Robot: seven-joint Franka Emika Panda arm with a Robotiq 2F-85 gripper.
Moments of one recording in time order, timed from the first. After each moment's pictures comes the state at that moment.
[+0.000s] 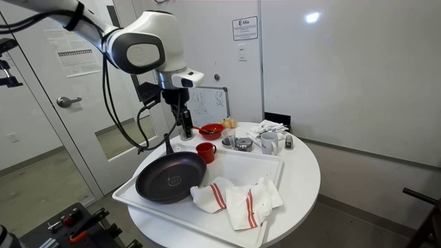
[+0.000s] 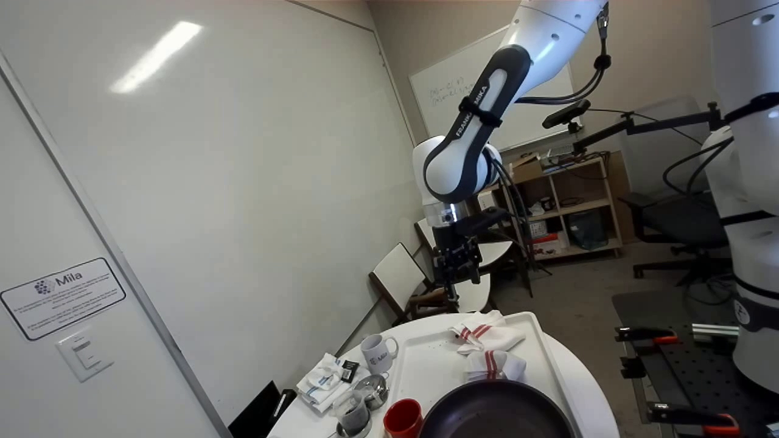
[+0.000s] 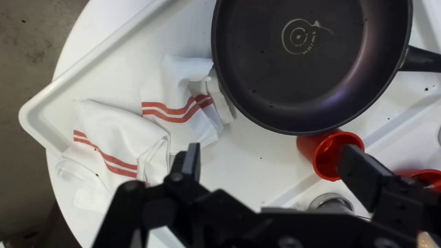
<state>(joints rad) -0.09 -0.05 -0.10 -2.39 0.16 2.38 0.15</state>
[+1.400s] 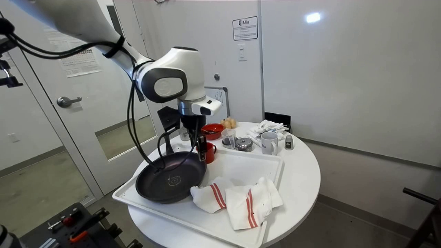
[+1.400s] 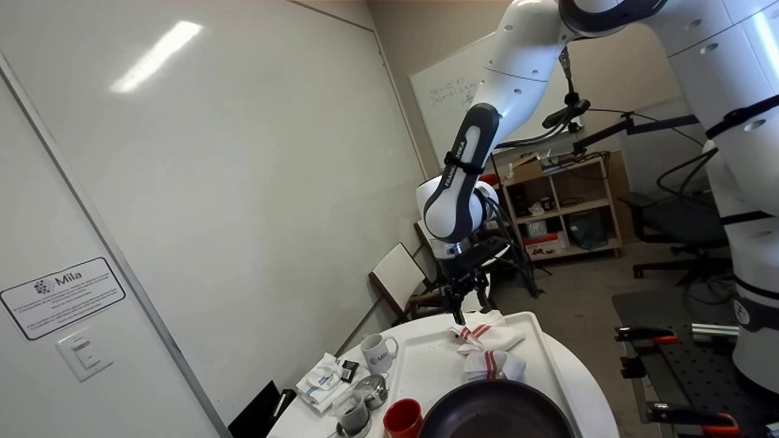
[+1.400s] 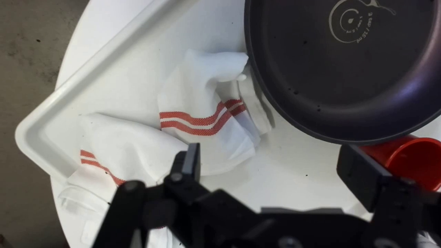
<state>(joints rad) -0.12 0.19 -0.11 -2.32 0.17 2.48 0.14</state>
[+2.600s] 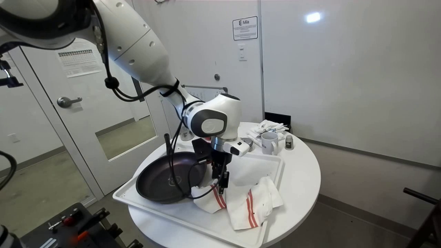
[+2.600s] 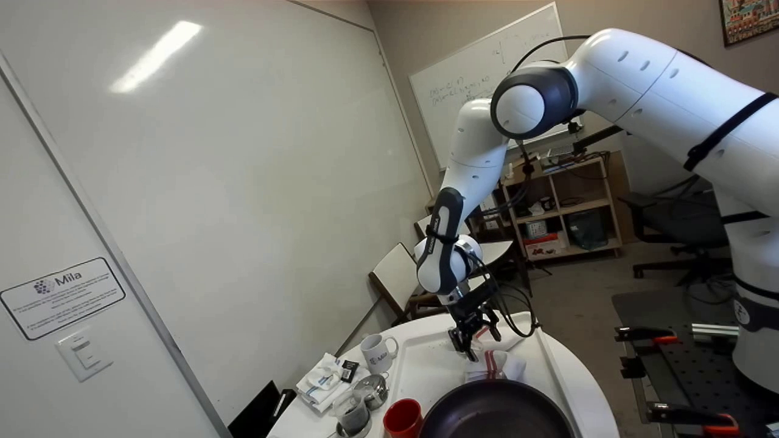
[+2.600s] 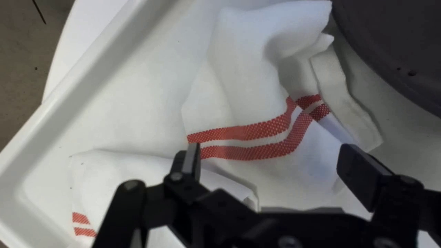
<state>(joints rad) -0.18 0.68 -0.13 -1.95 0.20 2.35 0.22</state>
